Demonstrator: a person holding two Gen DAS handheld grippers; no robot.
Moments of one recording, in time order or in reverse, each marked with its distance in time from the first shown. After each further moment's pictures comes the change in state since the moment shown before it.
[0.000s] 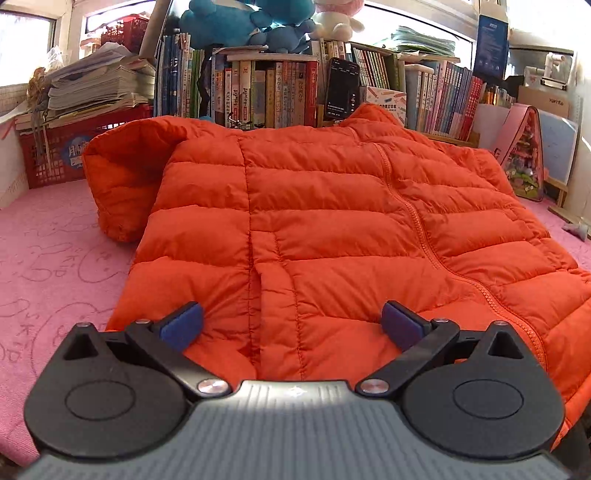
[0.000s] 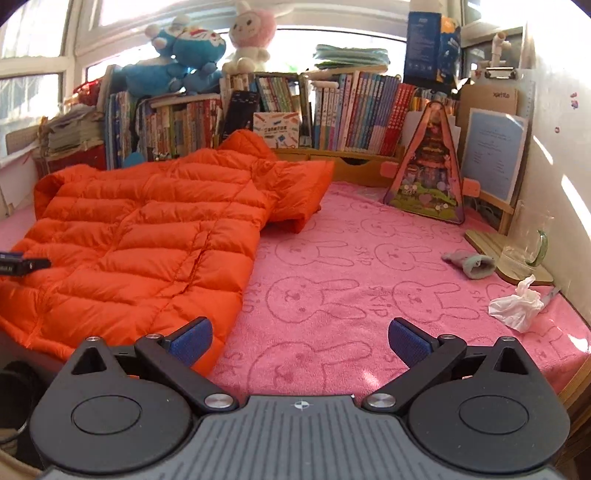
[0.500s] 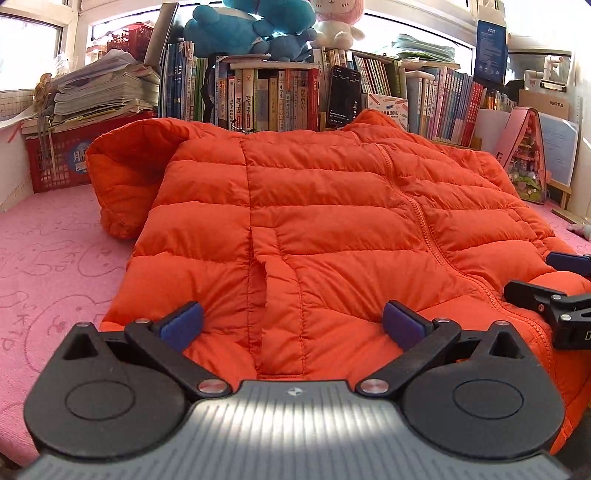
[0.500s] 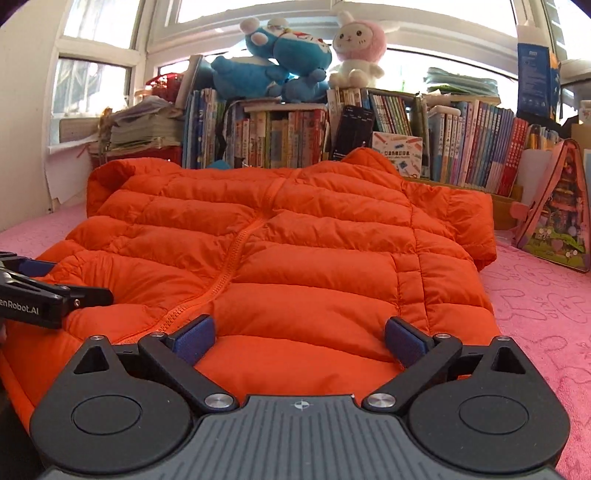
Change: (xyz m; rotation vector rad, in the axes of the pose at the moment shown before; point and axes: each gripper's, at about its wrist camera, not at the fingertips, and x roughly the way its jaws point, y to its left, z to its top) left arm 0.002 -0.002 -0.012 -0.011 -0.051 0.011; right arm 0.103 0.139 -0.037 -0.154 -0.116 0.071
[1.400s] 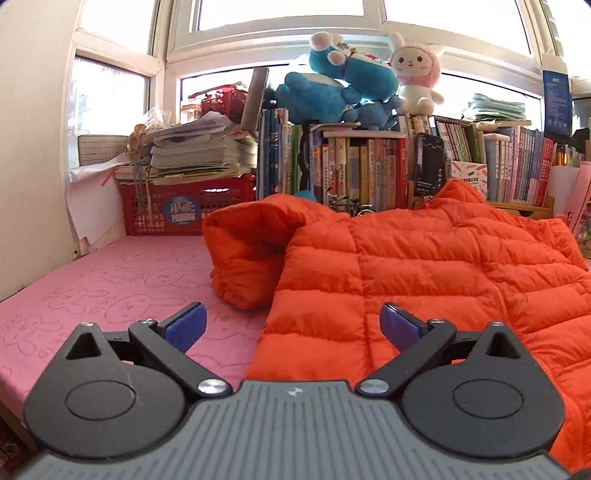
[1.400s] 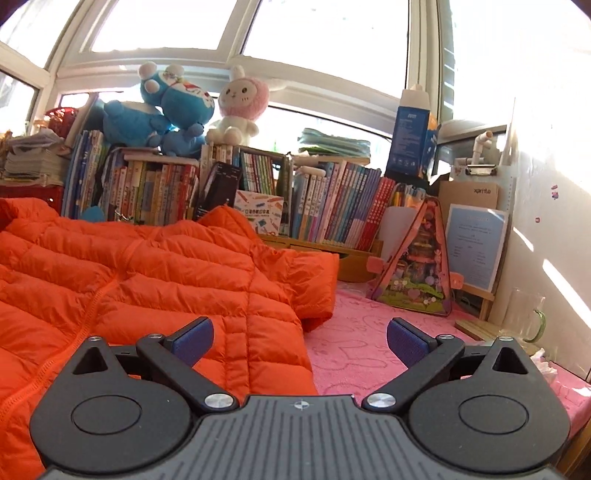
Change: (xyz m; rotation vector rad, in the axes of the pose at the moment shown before) left arm -0.042 0.014 0.043 -0.046 -0.168 0.241; right arm -0.026 -0.023 0.025 0.008 -0.154 -0.325
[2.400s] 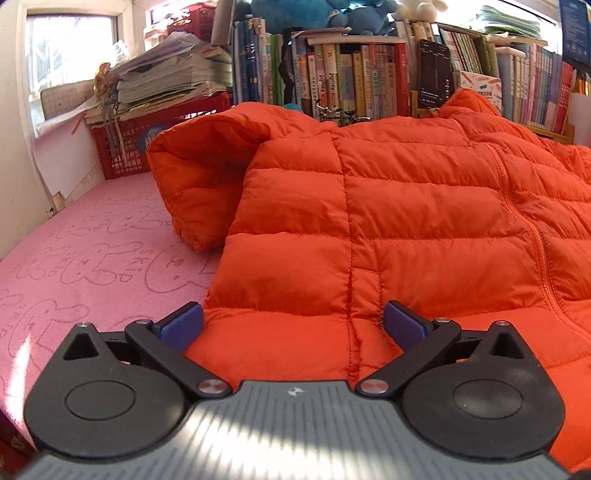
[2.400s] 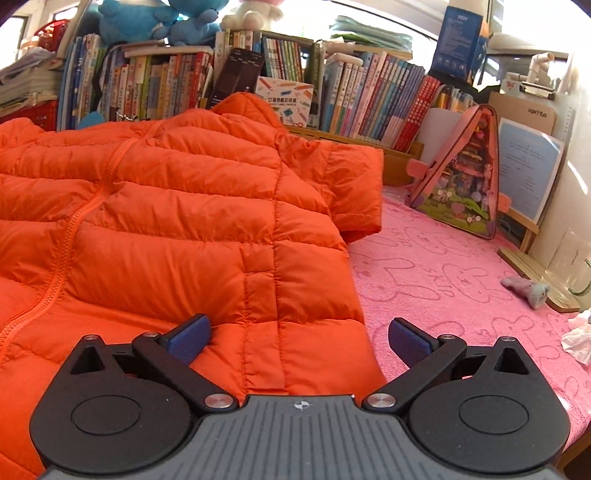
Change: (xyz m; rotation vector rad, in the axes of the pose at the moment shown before) left arm 0.060 -0.007 -0.014 -0.041 0.281 0.064; right arm 0.075 -0.002 -0.012 -0.014 0.385 -0.021
